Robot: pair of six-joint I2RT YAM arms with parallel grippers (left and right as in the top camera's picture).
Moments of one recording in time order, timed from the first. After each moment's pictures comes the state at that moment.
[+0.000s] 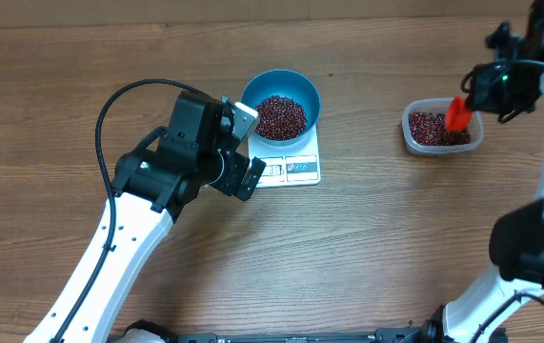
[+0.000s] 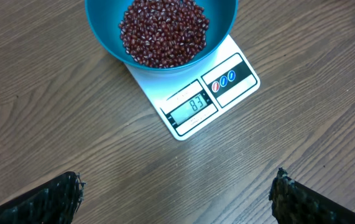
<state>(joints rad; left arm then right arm) -0.39 1.36 1.26 -0.89 0.10 0.12 -0.23 1.96 2.02 -1.43 -0.16 -0.11</state>
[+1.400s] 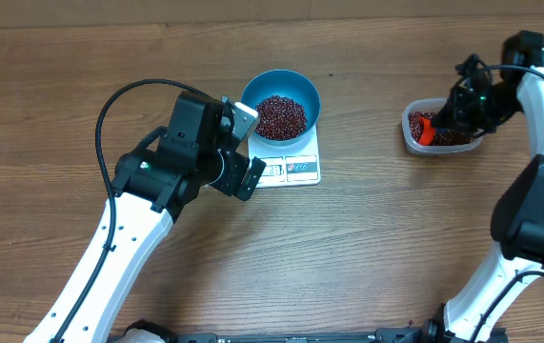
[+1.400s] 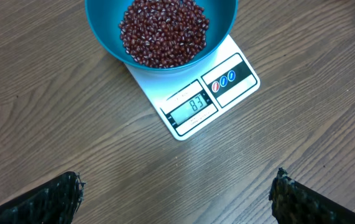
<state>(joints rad) -0.39 1.36 1.26 -0.89 0.10 0.12 -0.29 2.10 1.82 -1.27 -0.47 -0.17</state>
